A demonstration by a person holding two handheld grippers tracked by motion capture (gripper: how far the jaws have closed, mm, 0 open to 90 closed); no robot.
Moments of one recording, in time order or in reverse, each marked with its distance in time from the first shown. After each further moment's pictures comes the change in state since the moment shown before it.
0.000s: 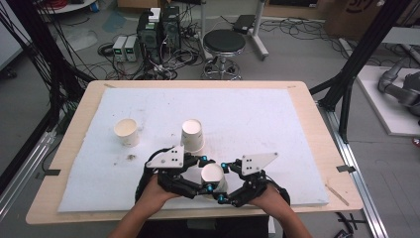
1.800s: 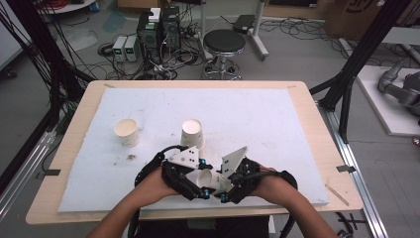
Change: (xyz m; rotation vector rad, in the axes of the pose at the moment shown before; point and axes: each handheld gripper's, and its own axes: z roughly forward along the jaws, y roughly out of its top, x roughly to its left) left arm 0.010 0.013 0.012 0.412 -0.015 0.072; right arm 0.004 0.048 0.013 0.585 -0.074 -0.230
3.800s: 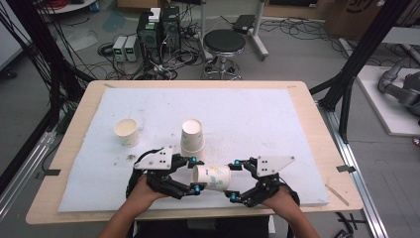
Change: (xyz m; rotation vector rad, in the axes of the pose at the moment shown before) left arm -0.004 -0.039 -0.022 -0.399 0.003 -0.051; right arm 0.010 -0.073 0.000 -0.625 -0.017 0.239
